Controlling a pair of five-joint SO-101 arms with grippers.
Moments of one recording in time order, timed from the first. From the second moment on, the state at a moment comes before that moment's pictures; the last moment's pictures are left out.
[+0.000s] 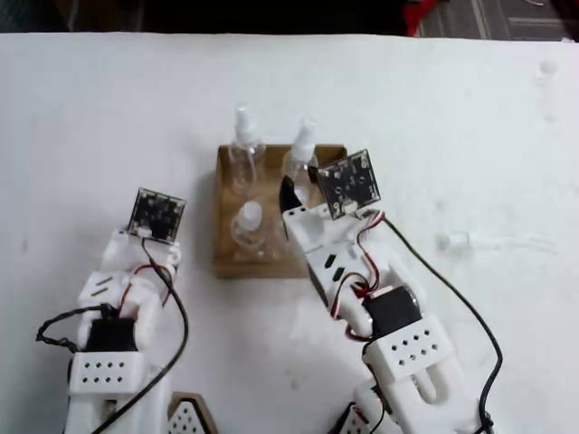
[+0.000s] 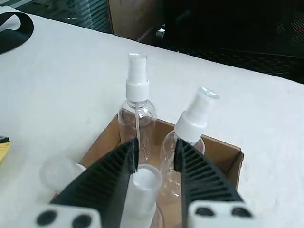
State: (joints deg) left arm -8.1 -74.0 86.5 33.2 -16.9; right arm -27.4 -58.2 61.5 25.4 2.3
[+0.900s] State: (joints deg) left arm -8.1 -74.0 86.5 33.2 -16.9; right arm -32.1 -58.3 68.9 12.7 10.3
